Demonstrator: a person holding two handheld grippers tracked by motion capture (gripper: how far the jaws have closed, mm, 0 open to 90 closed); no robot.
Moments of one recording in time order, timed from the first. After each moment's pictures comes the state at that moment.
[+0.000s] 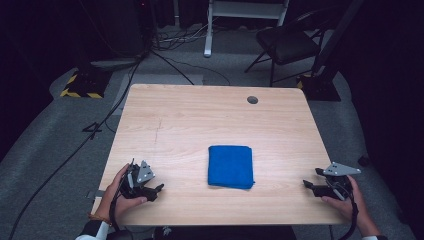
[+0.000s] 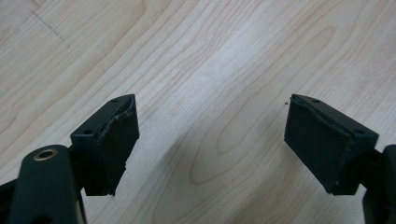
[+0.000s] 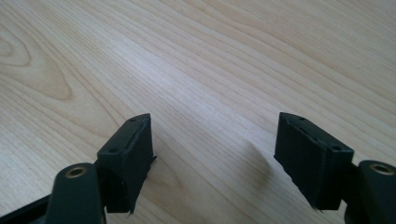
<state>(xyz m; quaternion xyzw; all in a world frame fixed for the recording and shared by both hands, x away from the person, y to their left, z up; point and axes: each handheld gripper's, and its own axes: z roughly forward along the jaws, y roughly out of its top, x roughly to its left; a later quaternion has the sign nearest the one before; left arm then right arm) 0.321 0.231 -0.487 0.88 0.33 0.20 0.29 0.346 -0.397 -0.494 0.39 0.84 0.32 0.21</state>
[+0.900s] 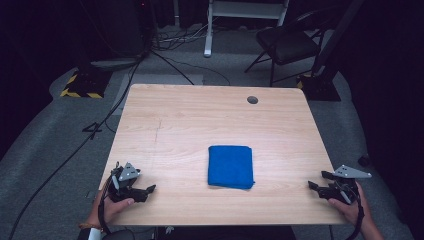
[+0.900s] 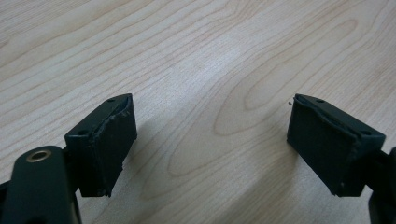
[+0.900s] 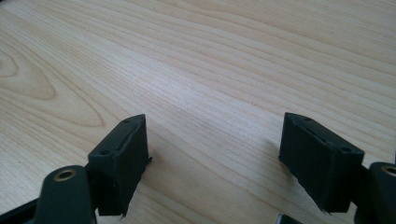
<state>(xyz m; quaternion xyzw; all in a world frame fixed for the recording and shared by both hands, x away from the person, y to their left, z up) 0.319 0.266 -0.504 0.84 0.39 0.15 0.34 0.339 -0.418 -0.503 0.44 0.80 0.36 0.20</state>
